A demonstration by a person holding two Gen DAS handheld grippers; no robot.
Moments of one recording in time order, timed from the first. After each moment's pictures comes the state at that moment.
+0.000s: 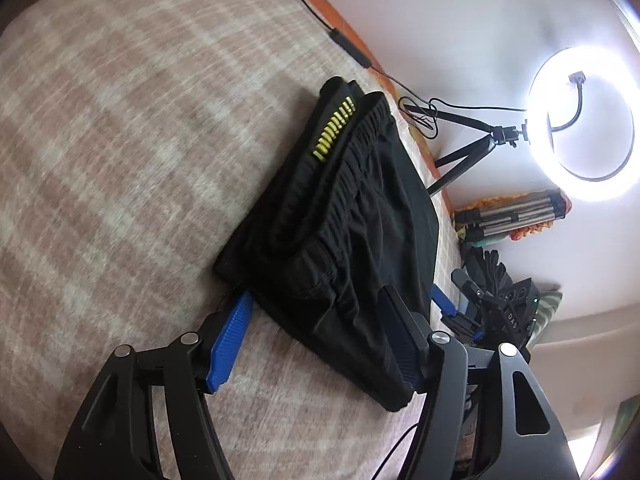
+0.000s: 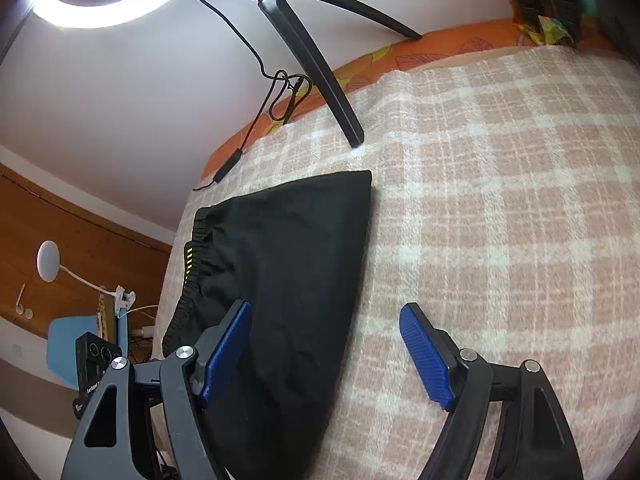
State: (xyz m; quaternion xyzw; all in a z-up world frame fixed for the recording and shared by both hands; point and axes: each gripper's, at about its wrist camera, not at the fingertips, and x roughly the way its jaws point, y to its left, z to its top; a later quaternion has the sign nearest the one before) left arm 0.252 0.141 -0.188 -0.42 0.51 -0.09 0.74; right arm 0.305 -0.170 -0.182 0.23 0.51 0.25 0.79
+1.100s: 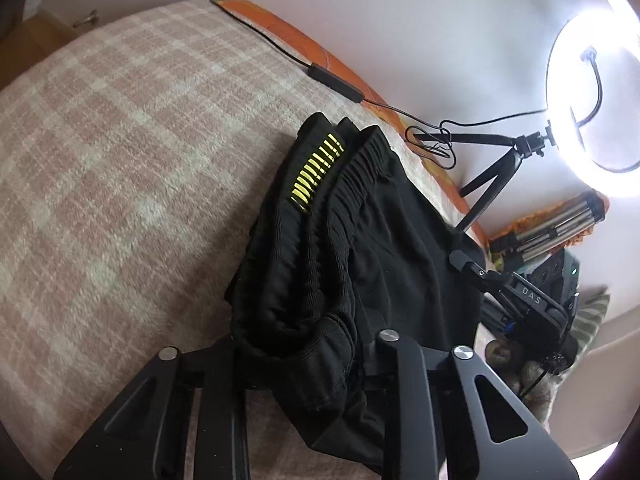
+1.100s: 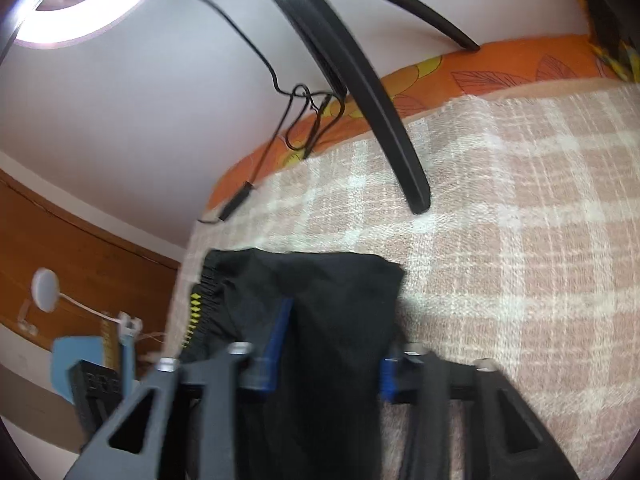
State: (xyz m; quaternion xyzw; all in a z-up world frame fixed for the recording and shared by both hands) left arm 0.306 0.114 -0.188 -0.34 0.47 -0.03 0.82; right arm 0.365 -0.111 -0.189 0.21 0.50 0.25 0.80
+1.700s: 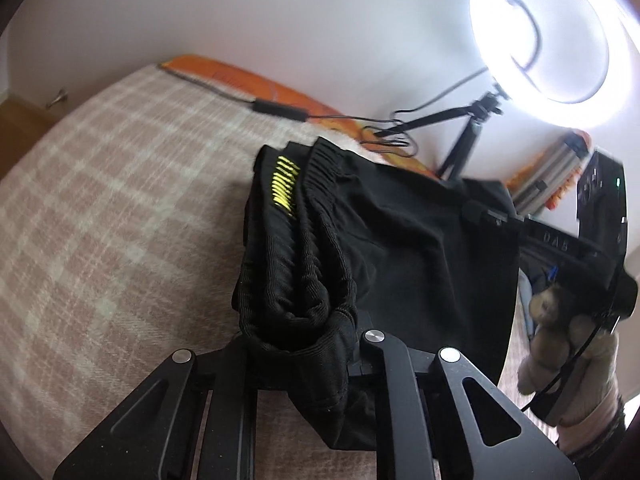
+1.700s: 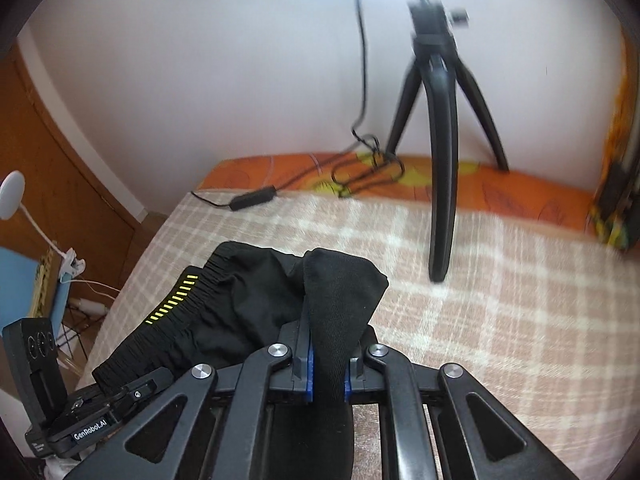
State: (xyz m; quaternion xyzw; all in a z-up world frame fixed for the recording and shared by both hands) left arm 0.300 0.080 -0.155 -0.23 0.43 -0.07 0.87; right arm 0.337 -0.065 -0.111 0.03 0.43 0.24 0.87
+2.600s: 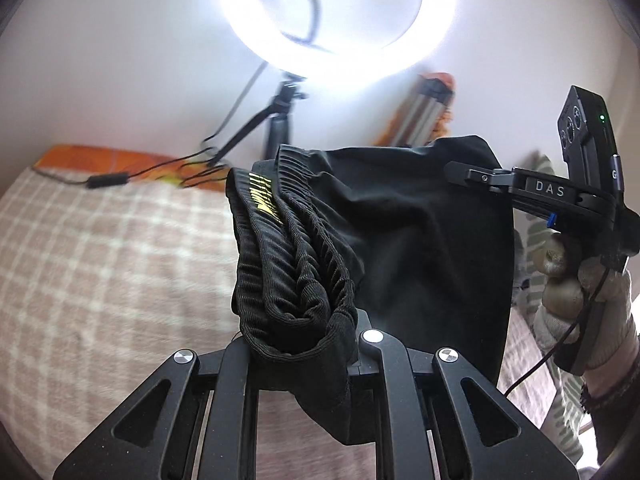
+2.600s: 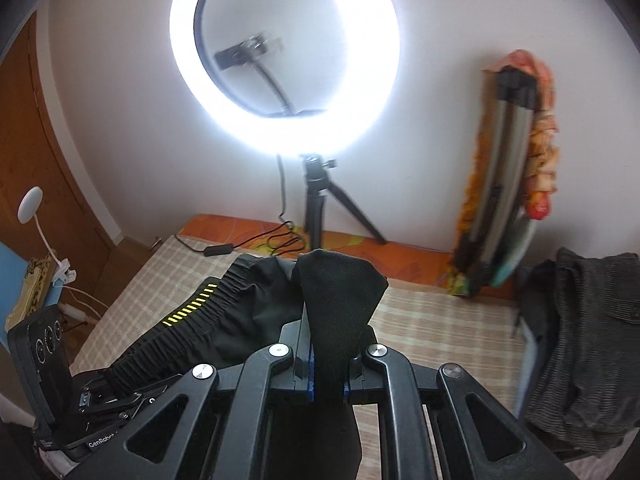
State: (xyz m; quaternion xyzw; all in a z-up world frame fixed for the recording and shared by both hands) left arm 0.282 -0.054 -0.079 -0.15 0.35 -0.22 0.90; right arm 0.265 -0.201 0.010 0.00 0.35 0.17 0.92
